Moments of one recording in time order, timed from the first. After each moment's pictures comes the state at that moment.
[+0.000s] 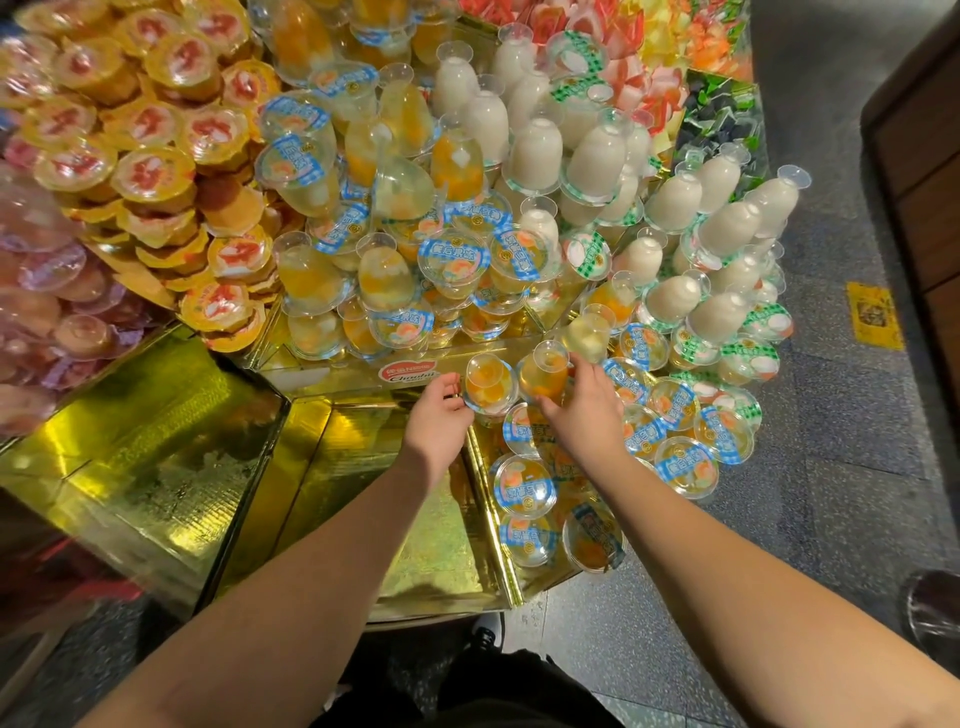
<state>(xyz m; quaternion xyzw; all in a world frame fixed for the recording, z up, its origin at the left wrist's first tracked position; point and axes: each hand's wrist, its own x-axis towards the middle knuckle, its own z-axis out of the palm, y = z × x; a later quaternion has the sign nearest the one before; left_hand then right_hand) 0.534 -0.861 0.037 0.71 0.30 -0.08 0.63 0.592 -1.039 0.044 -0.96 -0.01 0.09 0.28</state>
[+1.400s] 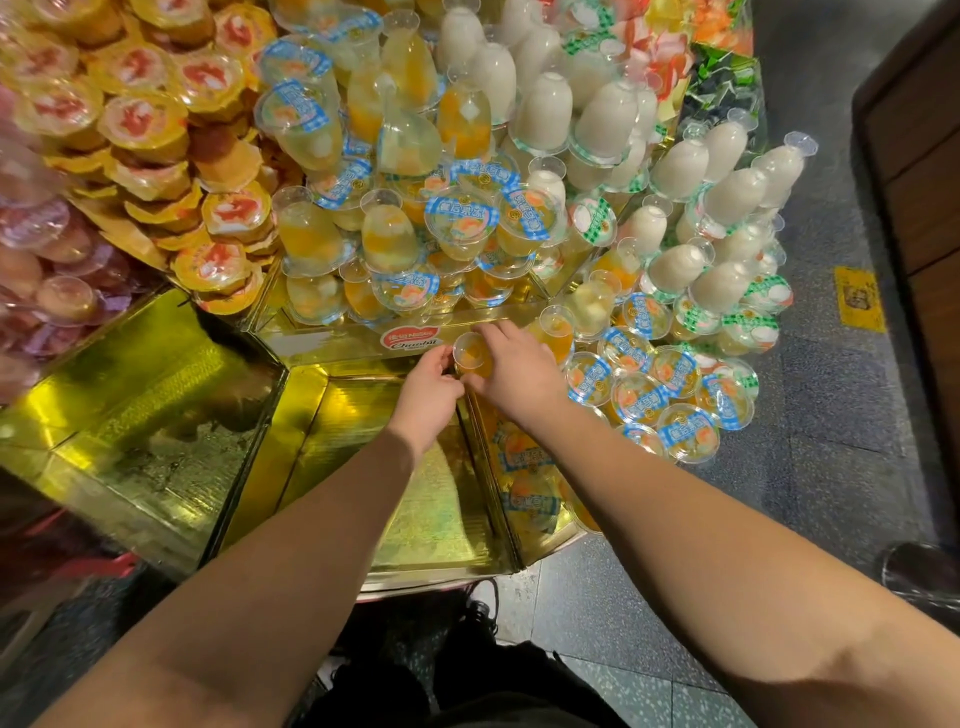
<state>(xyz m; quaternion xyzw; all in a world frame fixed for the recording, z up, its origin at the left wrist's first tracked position) 0.529 -0.848 0.024 0.69 0.26 -0.07 0.67 0.578 -0.968 0.068 -0.95 -0.23 0.12 0.15</state>
